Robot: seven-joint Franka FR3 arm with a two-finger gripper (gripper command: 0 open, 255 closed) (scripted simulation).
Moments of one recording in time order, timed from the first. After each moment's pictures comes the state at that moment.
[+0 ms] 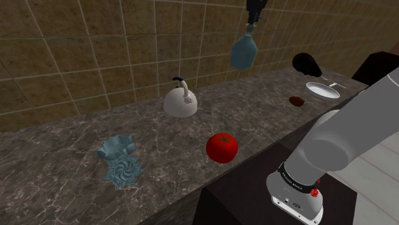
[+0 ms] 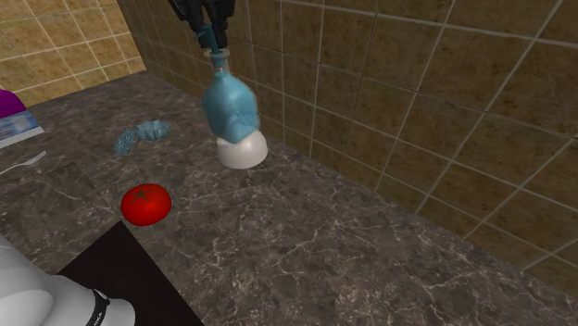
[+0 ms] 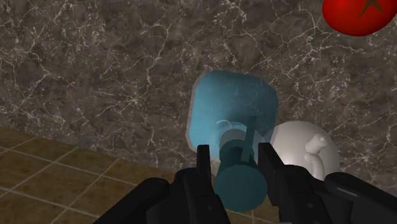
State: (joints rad) arm -0.01 -0.24 -0.16 -1.60 -0.17 1.37 -0.25
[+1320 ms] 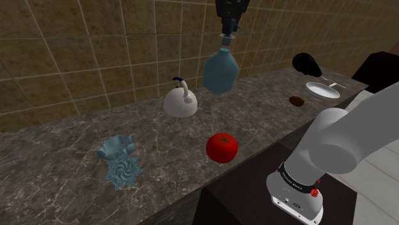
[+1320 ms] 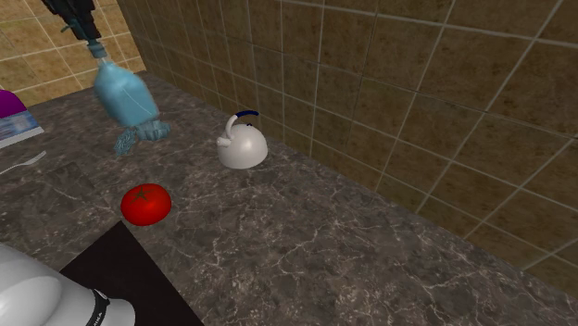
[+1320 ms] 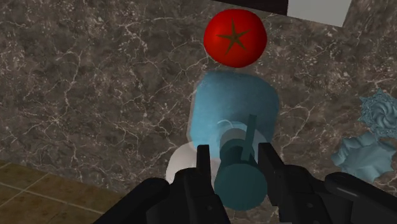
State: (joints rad) arm 0.14 -0.39 0.19 -1.72 -0.04 1.28 0.26
